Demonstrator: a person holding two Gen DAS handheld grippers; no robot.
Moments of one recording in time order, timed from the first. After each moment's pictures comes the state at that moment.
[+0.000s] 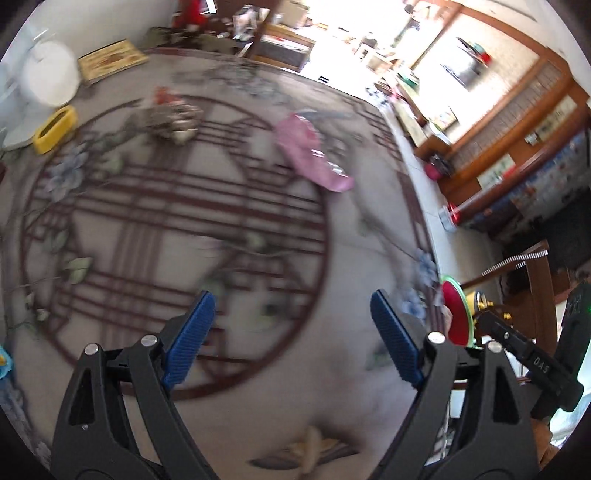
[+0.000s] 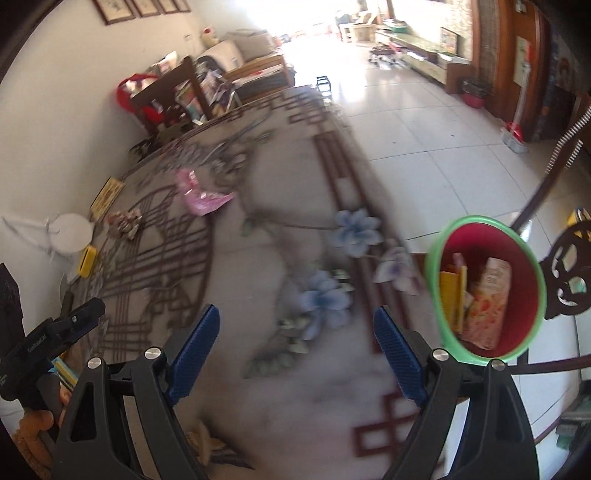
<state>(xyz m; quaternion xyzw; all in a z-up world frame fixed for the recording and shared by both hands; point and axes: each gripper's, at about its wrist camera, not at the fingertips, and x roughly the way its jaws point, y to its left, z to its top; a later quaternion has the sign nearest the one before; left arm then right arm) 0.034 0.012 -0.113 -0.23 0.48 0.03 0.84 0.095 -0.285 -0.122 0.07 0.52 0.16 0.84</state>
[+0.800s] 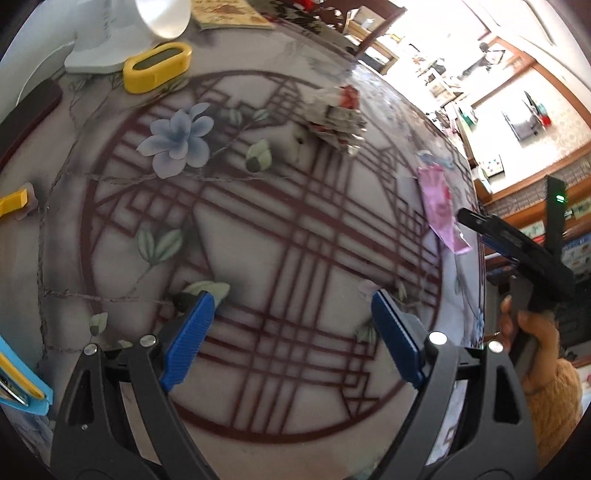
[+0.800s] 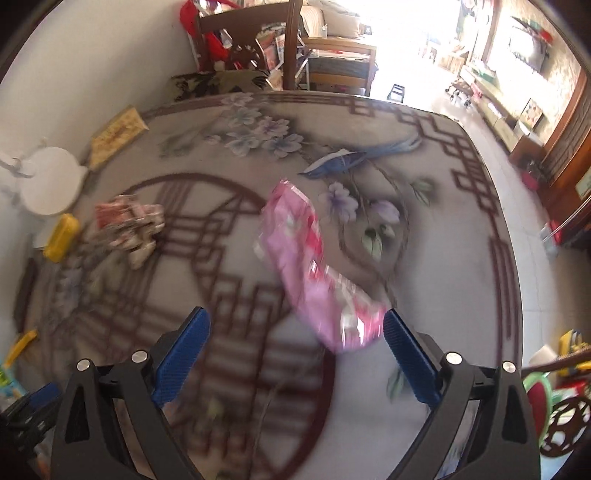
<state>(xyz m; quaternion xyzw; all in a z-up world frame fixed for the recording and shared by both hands) 0.023 0.167 -0.166 -0.33 0.50 0.11 0.79 0.264 -0.053 -0.179 -0.12 0.52 0.20 0.82</state>
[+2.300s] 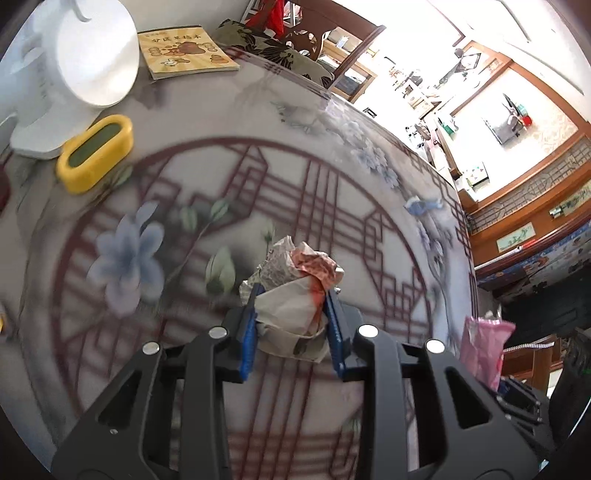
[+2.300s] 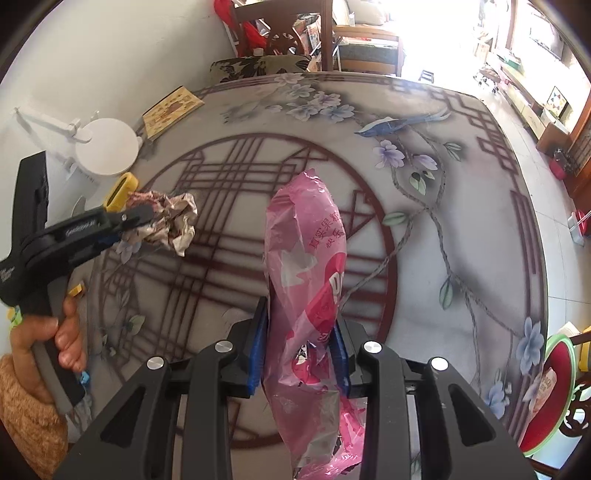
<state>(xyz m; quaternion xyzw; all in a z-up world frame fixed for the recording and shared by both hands) 0.093 0.194 -0.148 -0.30 0.45 0.09 0.83 0.151 -0.070 -0.144 -0.07 0.55 0.28 0.79</state>
